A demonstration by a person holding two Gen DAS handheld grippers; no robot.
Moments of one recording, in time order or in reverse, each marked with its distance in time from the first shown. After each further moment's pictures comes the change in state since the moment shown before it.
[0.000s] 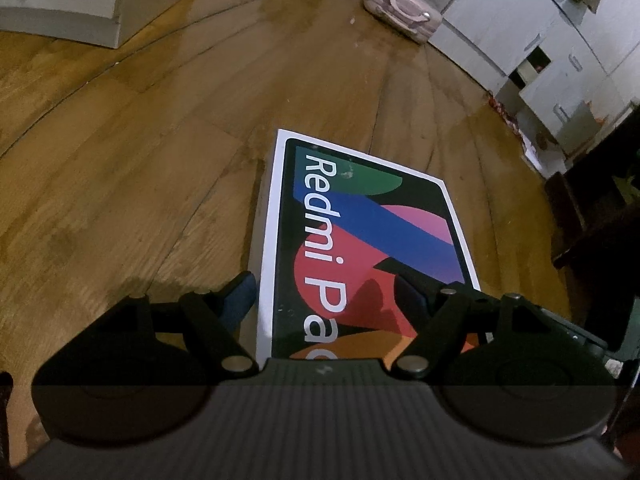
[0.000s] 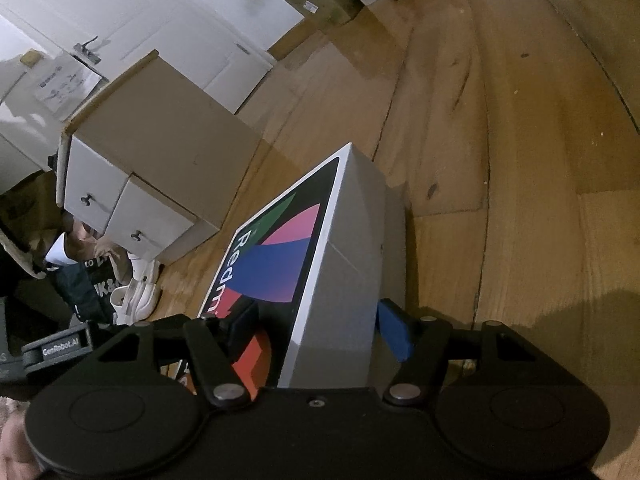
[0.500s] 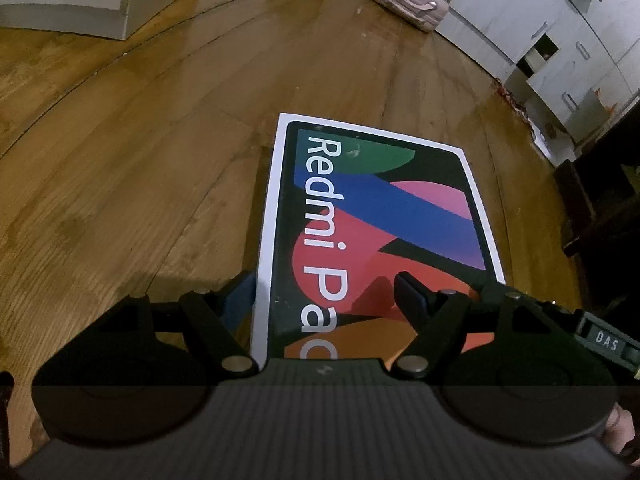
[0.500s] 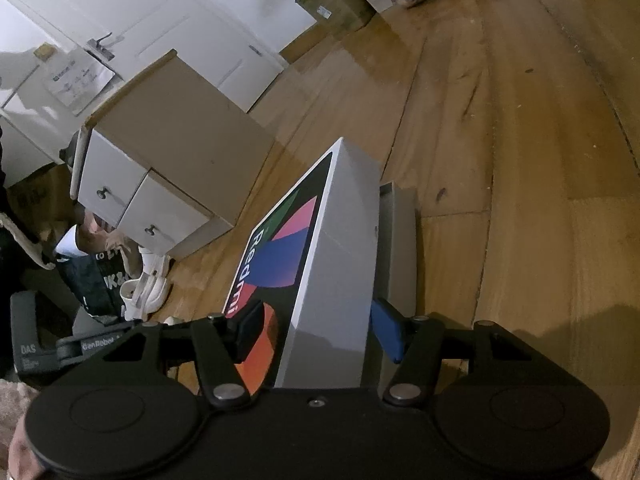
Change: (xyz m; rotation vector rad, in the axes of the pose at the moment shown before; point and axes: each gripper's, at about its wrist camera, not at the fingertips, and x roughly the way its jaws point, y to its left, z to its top) left arm -0.001 -0.004 -0.008 0.027 0.035 0.039; right arm -0.025 0.012 -0.009 -0.037 -0.006 0.003
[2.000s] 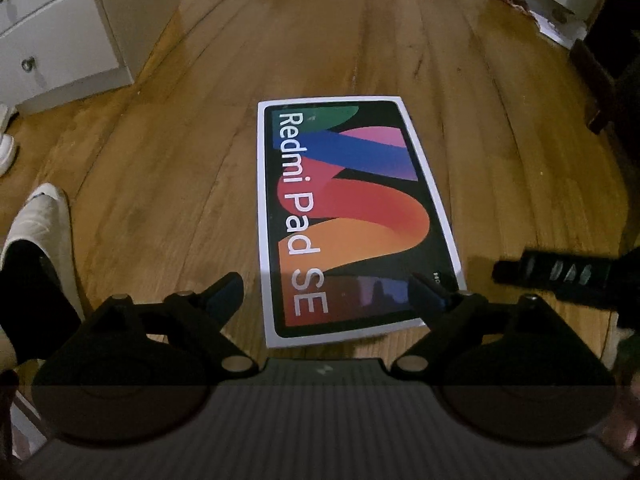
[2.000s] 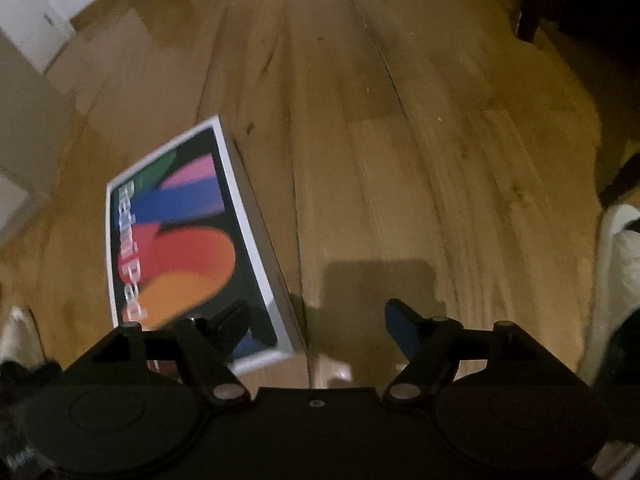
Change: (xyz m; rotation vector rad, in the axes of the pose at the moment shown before) left arm -0.074 -0.103 -0.043 0.311 0.124 0.255; right arm -0.071 0.083 -0.038 0.172 0.154 -0.770
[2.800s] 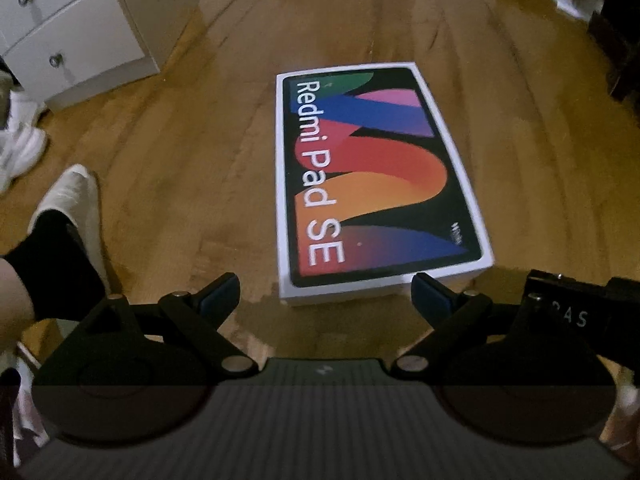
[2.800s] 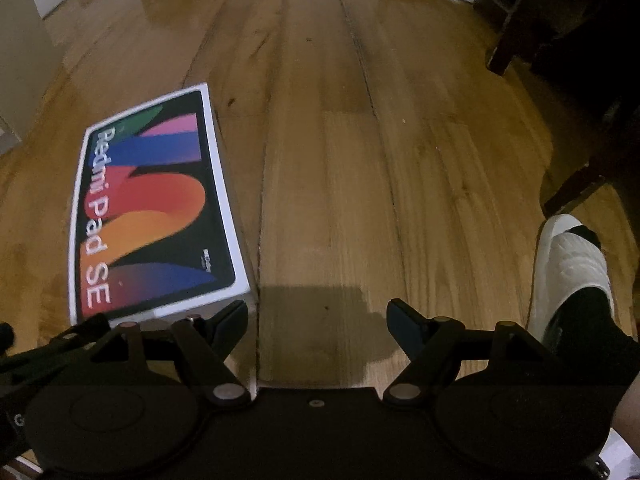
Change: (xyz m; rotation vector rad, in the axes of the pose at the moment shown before) left arm 0.006 -0.021 -0.035 0.041 0.043 0.149; right arm -0.012 0.011 -0.045 -0.116 -0.050 -0.183
